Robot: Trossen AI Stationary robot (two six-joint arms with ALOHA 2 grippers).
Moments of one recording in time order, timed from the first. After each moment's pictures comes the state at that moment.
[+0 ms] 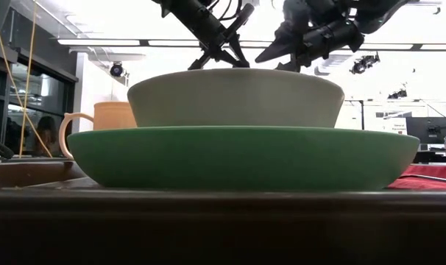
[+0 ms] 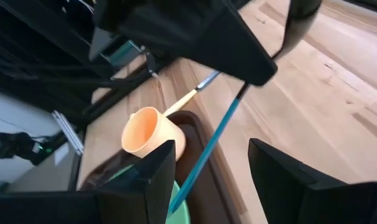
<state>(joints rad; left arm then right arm) 0.27 1.72 1.51 -0.42 -0.02 -1.15 -0.39 1.32 0.82 0.07 -0.41 0.48</state>
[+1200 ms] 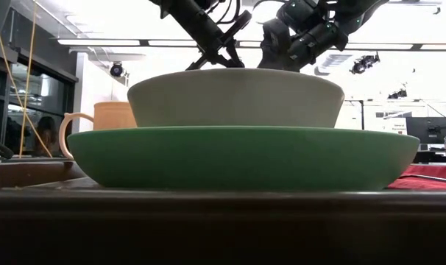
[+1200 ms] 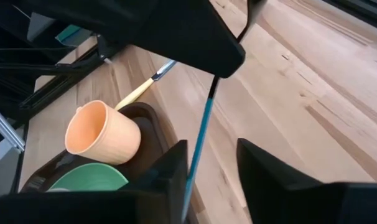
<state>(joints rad) 0.28 1.72 1.51 -0.45 -0.05 -1.11 -0.39 1.45 0.96 -0.10 -0.28 0.38</state>
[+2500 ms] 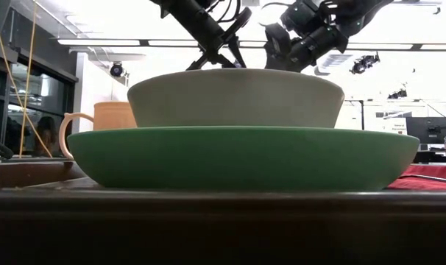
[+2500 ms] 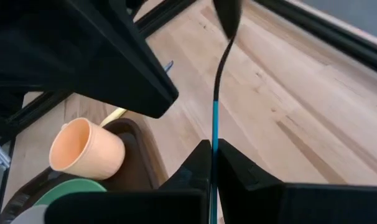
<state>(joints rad) 0.28 1.72 1.51 -0.44 -0.04 -1.11 -0.46 1.43 0.96 -0.09 -0.30 0.35</state>
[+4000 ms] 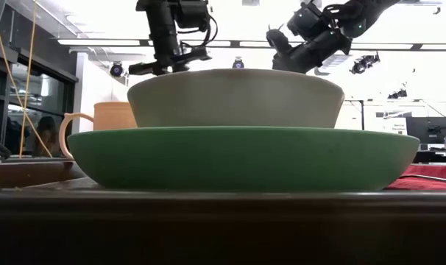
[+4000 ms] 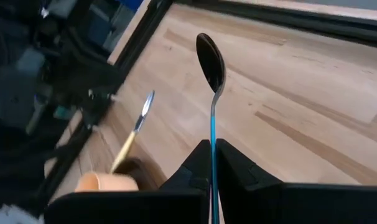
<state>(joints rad) 0.40 1.66 1.51 -1.06 -0.15 -0.95 -0.56 1.41 0.96 -0.12 -0.31 0.65</state>
